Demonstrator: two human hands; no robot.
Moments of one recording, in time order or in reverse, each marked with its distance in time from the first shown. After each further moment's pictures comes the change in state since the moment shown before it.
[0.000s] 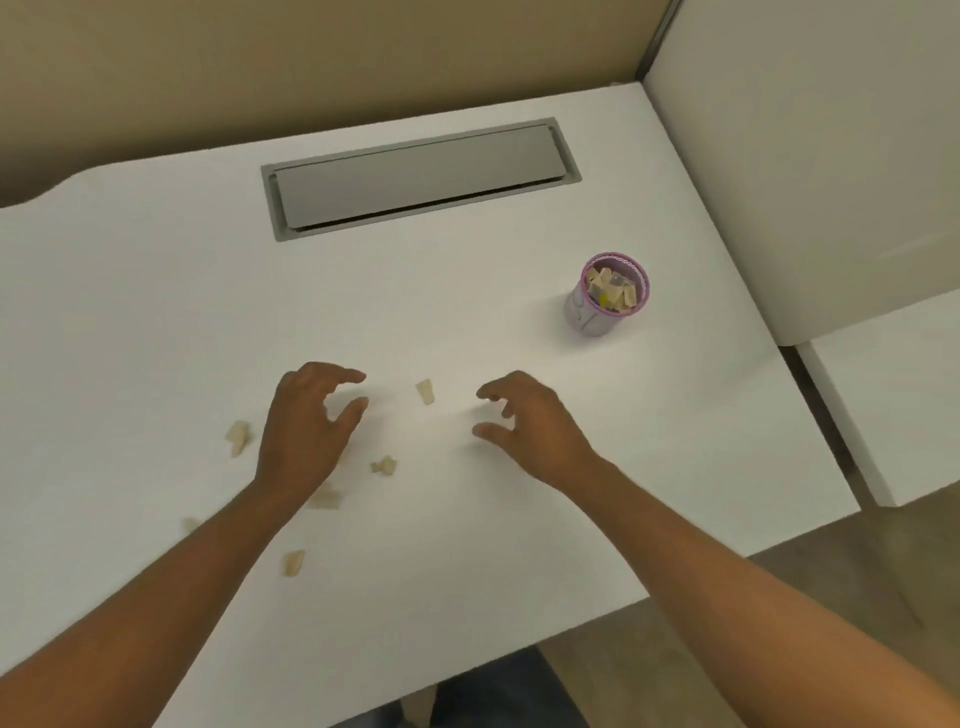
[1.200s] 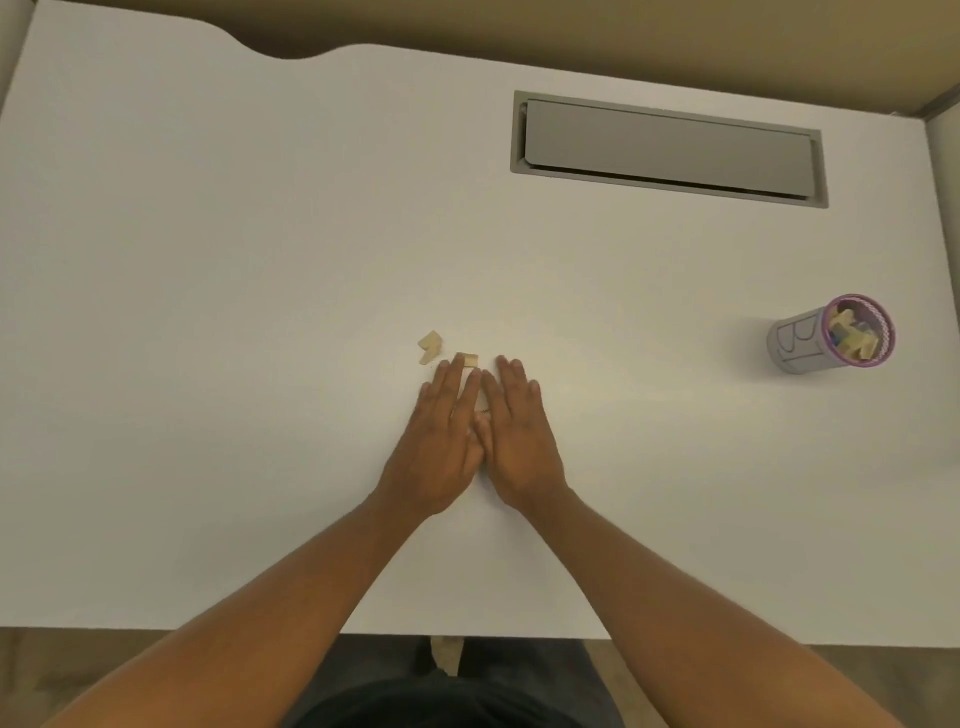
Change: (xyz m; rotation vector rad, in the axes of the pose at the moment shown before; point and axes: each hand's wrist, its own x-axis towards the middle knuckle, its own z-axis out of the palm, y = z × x) left_hand -0.104 -0.117 0.000 0.273 -0.166 0.094; right_hand -0.002 -0.093 0.221 -0.358 -0.110 -0.333
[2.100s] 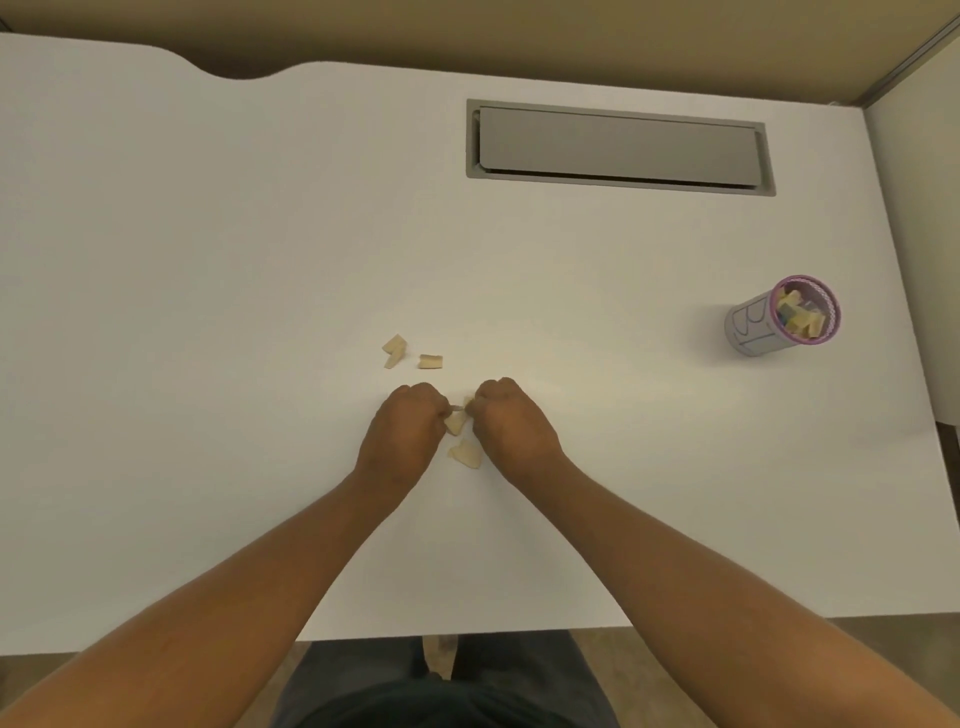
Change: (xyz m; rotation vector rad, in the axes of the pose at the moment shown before) left_hand 0.028 0.015 -0.021 -0.032 -0.038 -0.204; right_hand 0.013 0.013 -0.046 -0.226 -0.173 -0.071
